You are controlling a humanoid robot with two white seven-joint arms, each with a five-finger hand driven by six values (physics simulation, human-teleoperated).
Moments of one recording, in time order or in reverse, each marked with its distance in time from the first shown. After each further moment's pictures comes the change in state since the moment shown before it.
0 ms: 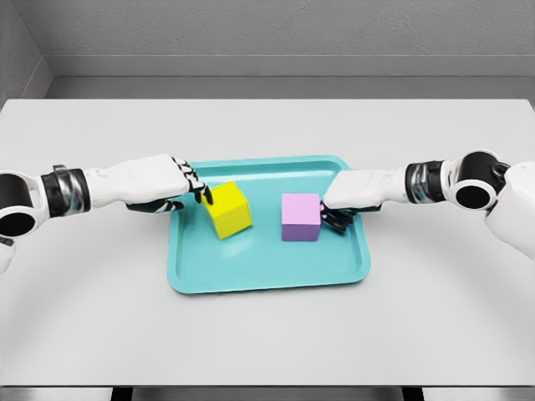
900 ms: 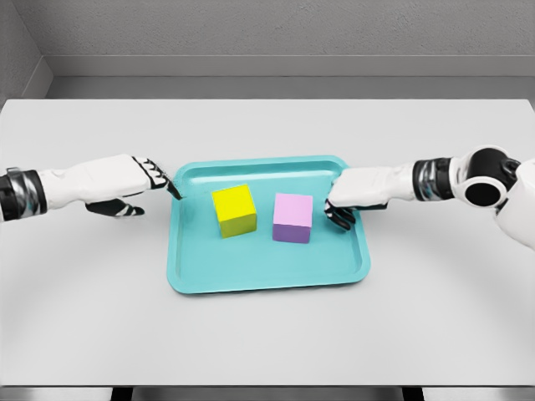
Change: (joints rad) left arm 0.044 0.115 0.052 0.039 0.097 -0.002 0.000; right arm -0.020 -0.050 0.027 -0.044 -0.026 0.004 -0.001
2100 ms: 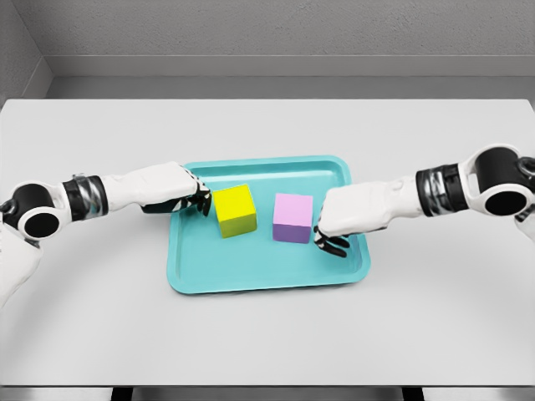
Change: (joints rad) left arm -0.041 -0.230 -0.035 0.136 -0.094 0.000 0.000; right arm -0.117 -0.141 0.165 -0.298 -0.164 -0.004 0.002
